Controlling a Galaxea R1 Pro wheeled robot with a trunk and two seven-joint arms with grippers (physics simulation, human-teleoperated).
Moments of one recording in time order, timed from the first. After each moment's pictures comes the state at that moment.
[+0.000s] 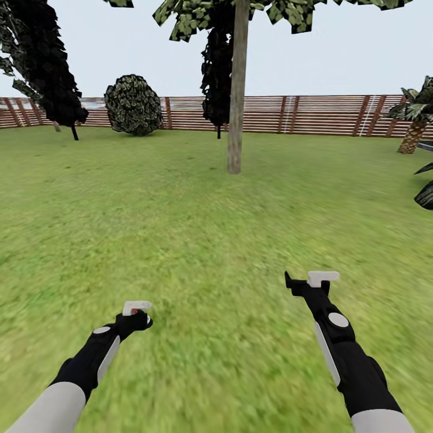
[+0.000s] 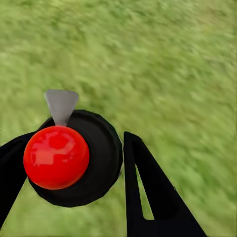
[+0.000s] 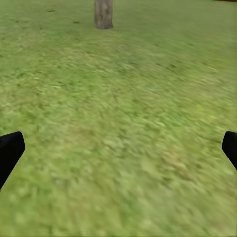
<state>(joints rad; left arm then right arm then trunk) -0.61 0.10 0.06 -0.66 0.02 0.19 -0.20 -0.46 -0.04 -0.06 -1.25 0.03 0.16 0.00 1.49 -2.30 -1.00</state>
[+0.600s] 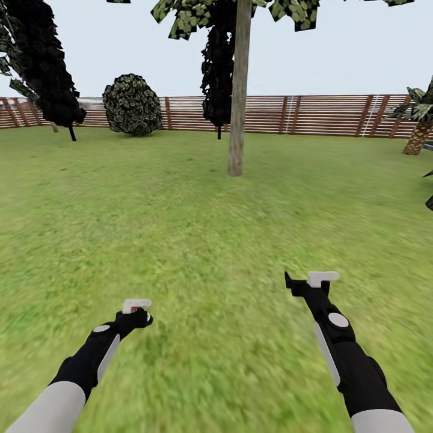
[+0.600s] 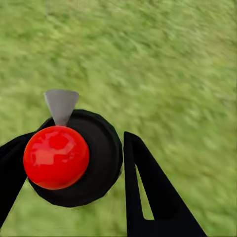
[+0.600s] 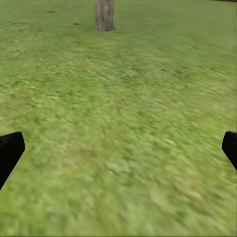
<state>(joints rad) -0.61 0.10 0.06 -0.68 0.02 0.19 -0.20 -0.46 -0.04 -0.06 -1.24 0.03 0.16 0.00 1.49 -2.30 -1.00</state>
